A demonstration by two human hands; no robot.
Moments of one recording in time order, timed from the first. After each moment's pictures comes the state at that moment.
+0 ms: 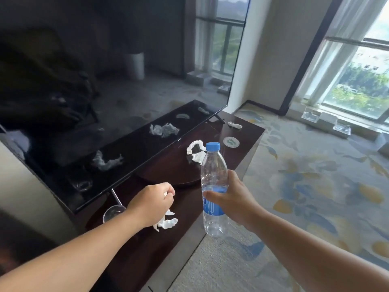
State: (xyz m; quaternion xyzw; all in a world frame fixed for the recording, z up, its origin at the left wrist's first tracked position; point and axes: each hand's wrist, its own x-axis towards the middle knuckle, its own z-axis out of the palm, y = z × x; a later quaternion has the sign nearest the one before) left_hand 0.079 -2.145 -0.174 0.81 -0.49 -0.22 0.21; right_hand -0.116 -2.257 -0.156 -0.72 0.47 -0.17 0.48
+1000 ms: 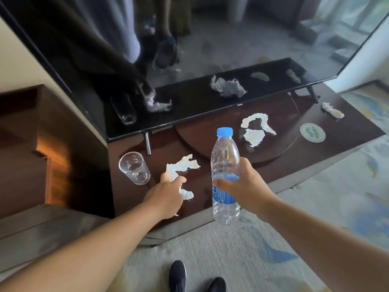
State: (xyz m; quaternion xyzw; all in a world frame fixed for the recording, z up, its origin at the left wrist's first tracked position) left_hand 0.053 -2.162 -0.303 0.92 -0.25 -0.30 0.08; right_hand -0.059 -2.346 -0.238 -0.78 0.33 0.05 0.53
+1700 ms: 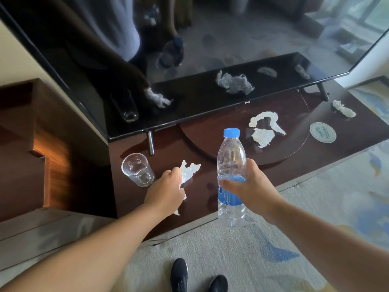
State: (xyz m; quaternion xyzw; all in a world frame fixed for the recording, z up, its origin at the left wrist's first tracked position) left_hand 0.073 -2.159 -0.313 0.93 -0.24 -0.20 0.16; right_hand -0.044 -2.347 -0.251 -0.78 0.35 0.06 0.52
